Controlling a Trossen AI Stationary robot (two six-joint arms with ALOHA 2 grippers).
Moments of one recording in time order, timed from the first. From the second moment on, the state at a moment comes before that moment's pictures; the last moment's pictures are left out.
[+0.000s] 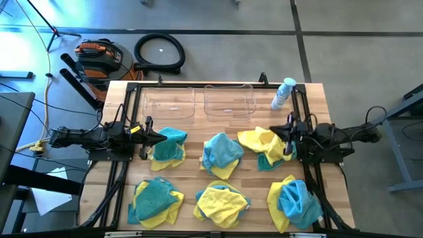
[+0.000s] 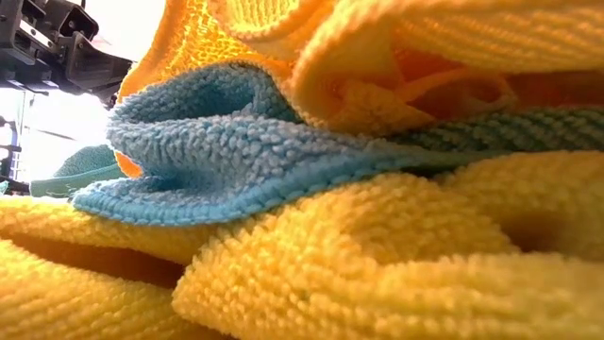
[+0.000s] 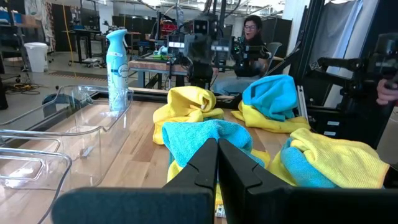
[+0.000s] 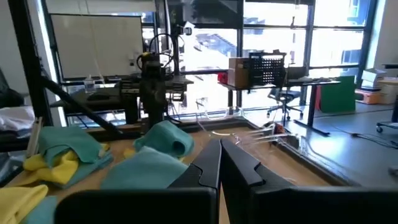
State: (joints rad) left arm -0.04 0.01 0.01 0.02 -0.05 -0.08; right arm 0.20 0.02 0.09 0.06 0.42 -0.03
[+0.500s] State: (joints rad) left arm -0.04 0.01 0.01 0.02 -0.05 -0.08; right arm 0.20 0.62 0.86 -1.10 0.68 0.70
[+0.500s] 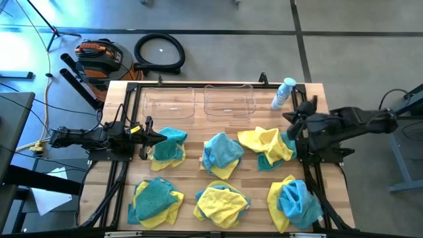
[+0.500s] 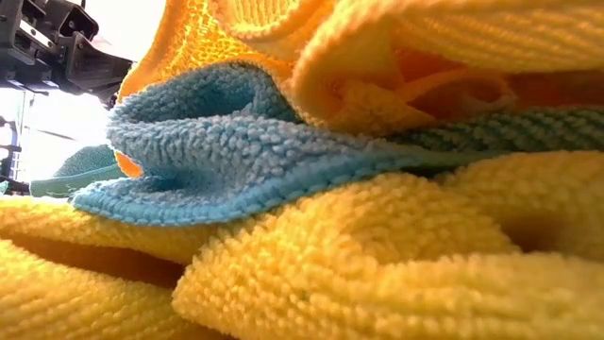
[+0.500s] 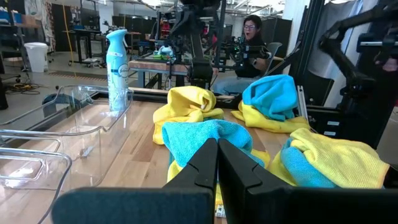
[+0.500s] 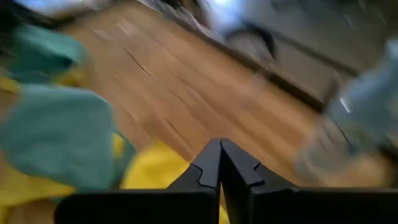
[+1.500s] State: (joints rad) left arm -0.04 0.01 0.01 0.02 -0.05 -0.08; right arm 0.20 1.22 0.97 -1.34 0.28 1.57
